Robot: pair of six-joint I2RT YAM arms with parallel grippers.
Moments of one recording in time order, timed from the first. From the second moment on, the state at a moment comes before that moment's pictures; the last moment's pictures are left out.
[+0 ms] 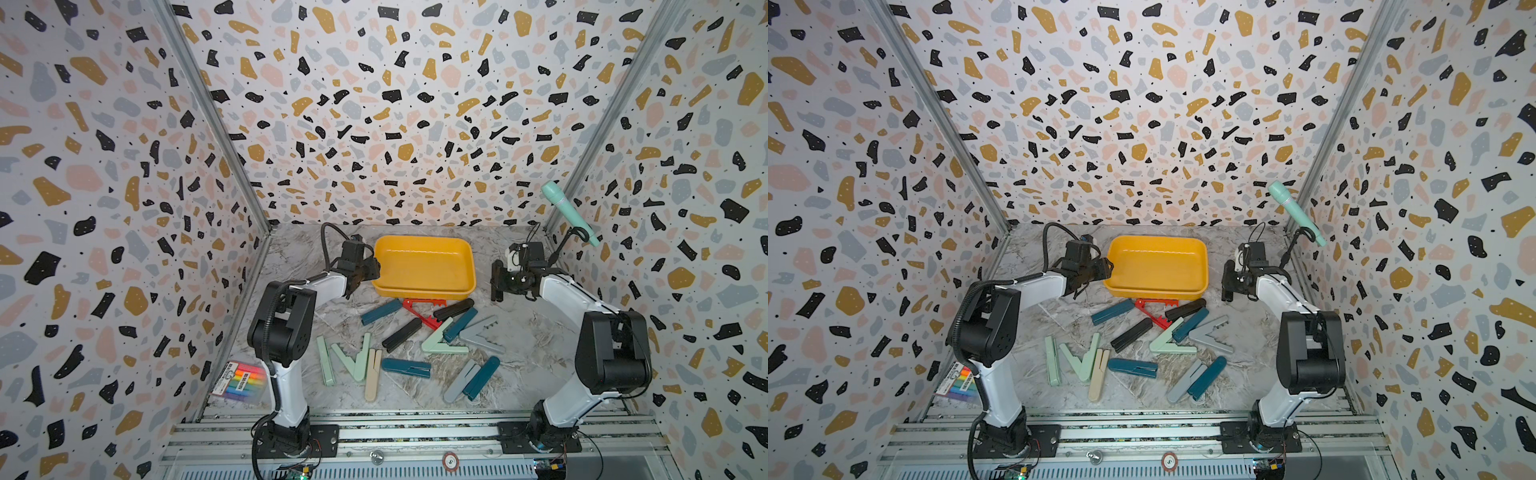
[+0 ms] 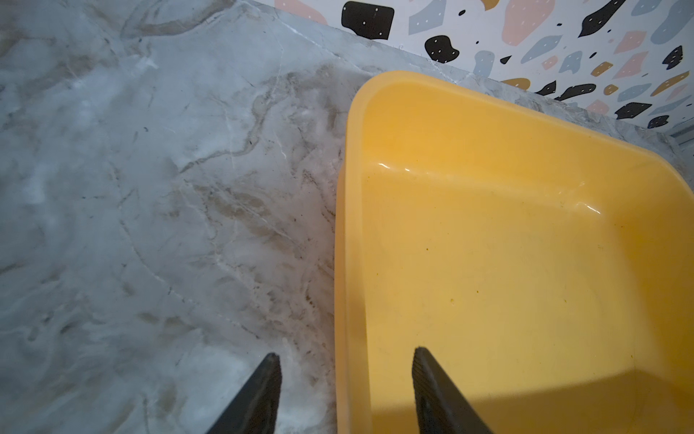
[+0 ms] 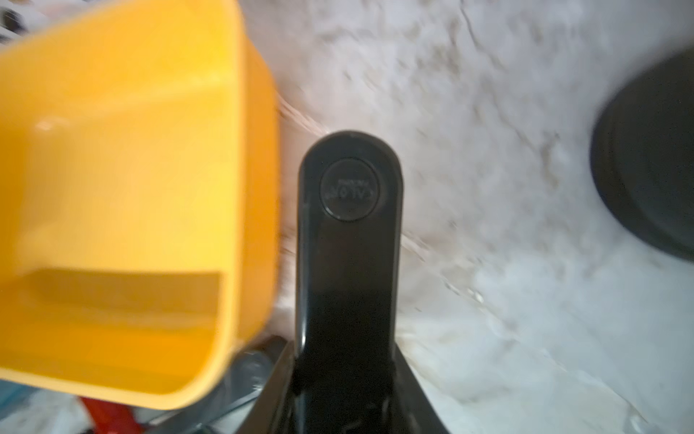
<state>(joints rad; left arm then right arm) -0.31 1.94 1.22 0.02 0.08 -0.38 0.08 1.63 1.14 -0.40 -0.21 0.24</state>
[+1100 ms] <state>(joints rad) -0.37 1.97 1.24 0.00 0.07 -0.47 0.35 2.23 1.74 -0.52 -0.02 0.34</state>
